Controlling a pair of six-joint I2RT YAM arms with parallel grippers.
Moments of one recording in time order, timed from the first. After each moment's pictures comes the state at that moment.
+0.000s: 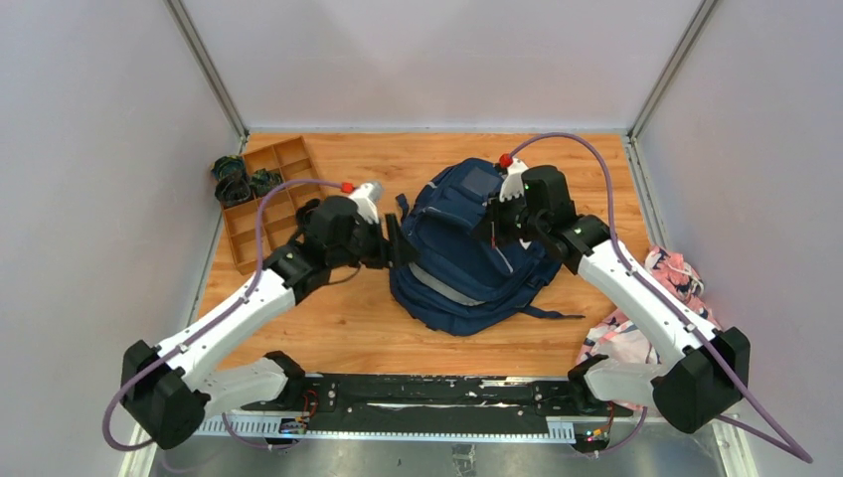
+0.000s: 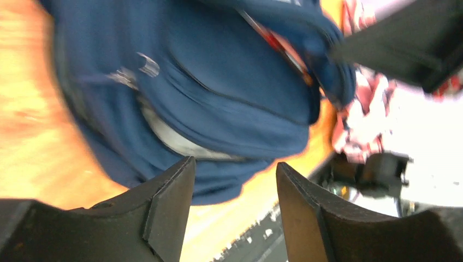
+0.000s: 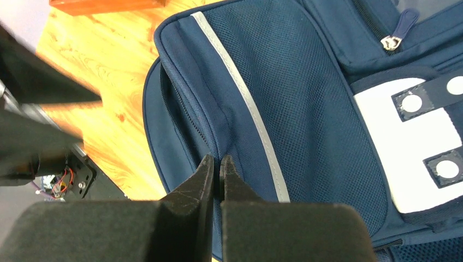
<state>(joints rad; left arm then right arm) -0.72 1.08 0.85 -0.29 0.18 -0.65 0.51 1.20 1.07 -0.44 -0.28 0.26</state>
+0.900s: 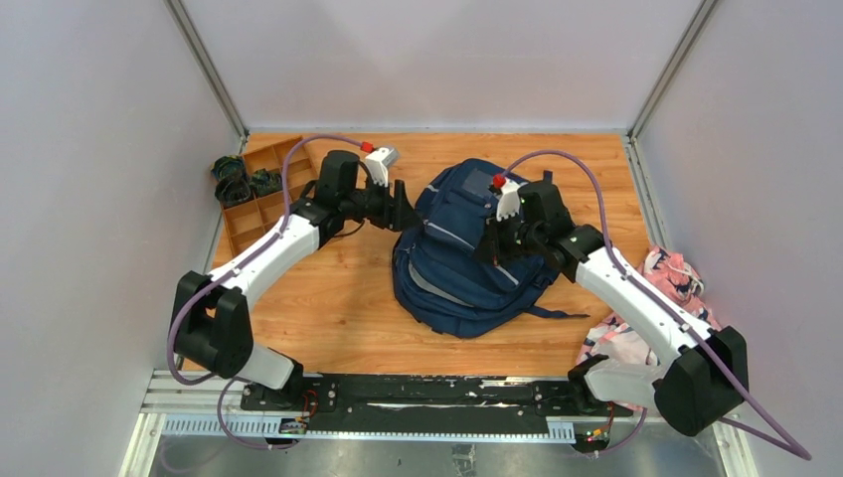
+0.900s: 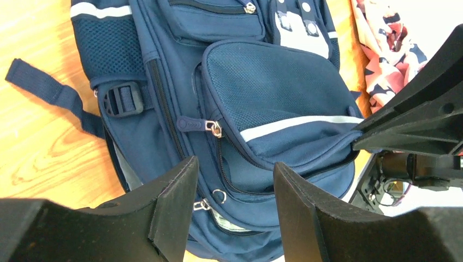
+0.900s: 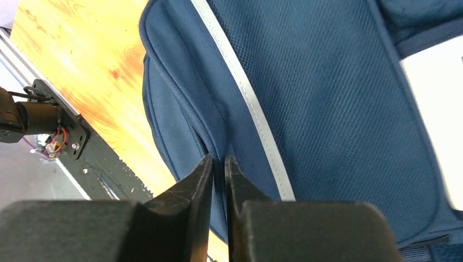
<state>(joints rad) -0.41 1.45 1.07 -0.16 0.57 -0.26 0.51 1.19 0.97 -0.48 -0.36 0.22</state>
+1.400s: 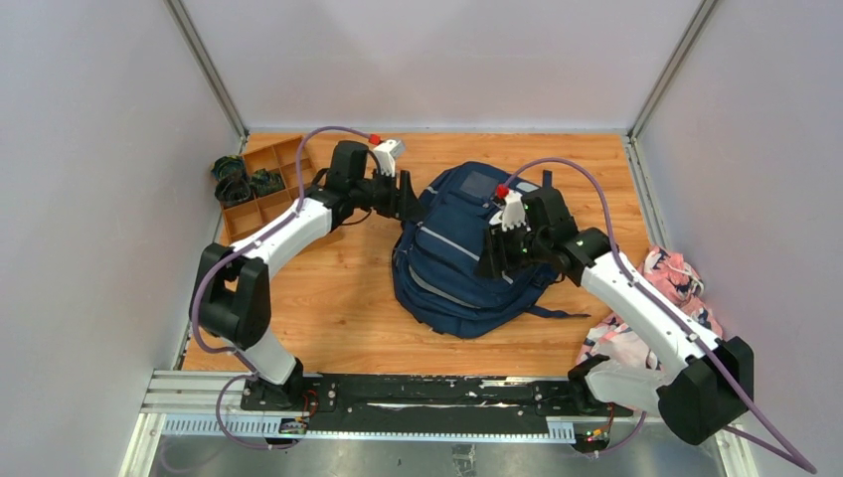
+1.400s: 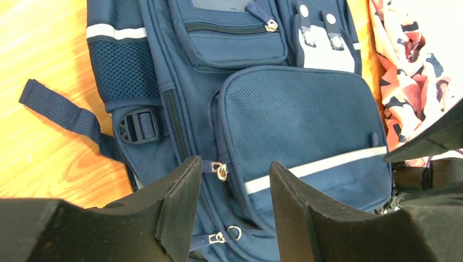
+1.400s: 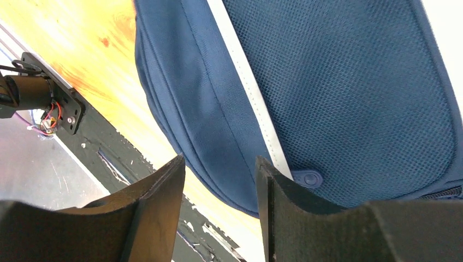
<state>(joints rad) -0.39 1.61 1.18 -0.15 0.58 -0.24 0.50 1.15 0.95 -0.62 -0.39 0.20</state>
